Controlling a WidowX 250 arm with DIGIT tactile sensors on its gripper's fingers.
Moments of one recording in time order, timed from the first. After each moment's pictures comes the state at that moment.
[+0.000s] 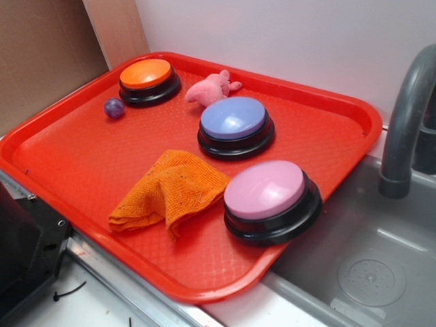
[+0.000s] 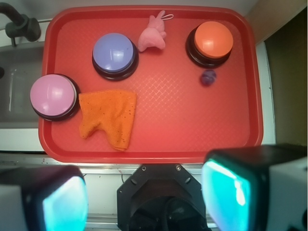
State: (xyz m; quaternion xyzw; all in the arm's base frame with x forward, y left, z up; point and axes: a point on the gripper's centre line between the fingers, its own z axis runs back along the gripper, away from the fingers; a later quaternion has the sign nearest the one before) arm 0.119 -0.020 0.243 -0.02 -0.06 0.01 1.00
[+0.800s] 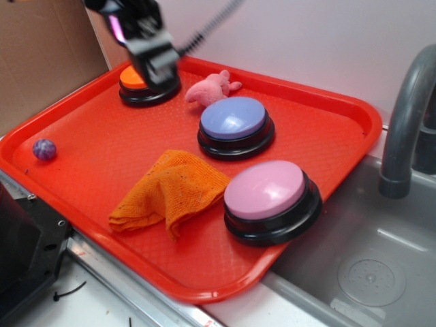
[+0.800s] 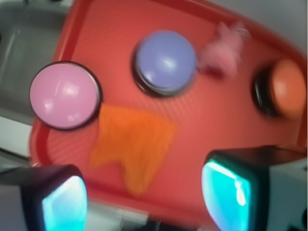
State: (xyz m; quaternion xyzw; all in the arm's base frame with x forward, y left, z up) arm 0.187 -0.124 0.150 0.03 -0.03 -0.25 0.97
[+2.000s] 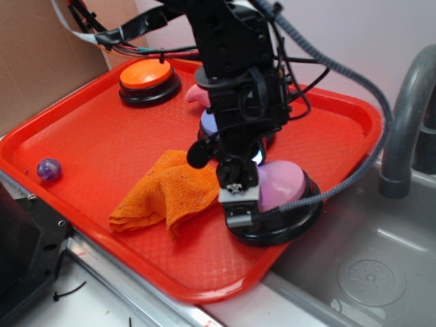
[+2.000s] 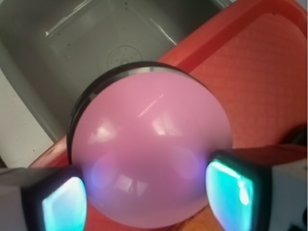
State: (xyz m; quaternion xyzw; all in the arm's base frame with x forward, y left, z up) arm 0.202 -0.171 0.062 -0.03 -0.06 -0.43 0.90
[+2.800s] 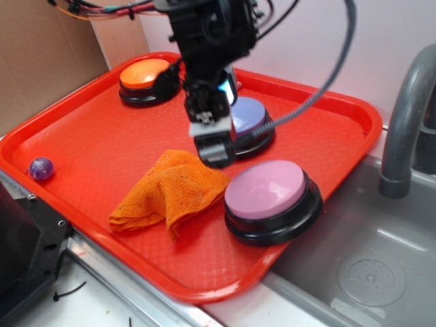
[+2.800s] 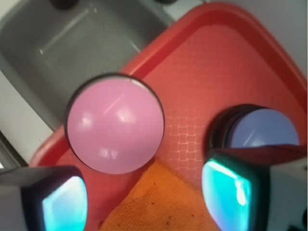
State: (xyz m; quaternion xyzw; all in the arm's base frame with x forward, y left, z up) arm 0.205 -0.145 0.119 -0.03 -0.08 -0.39 0.92
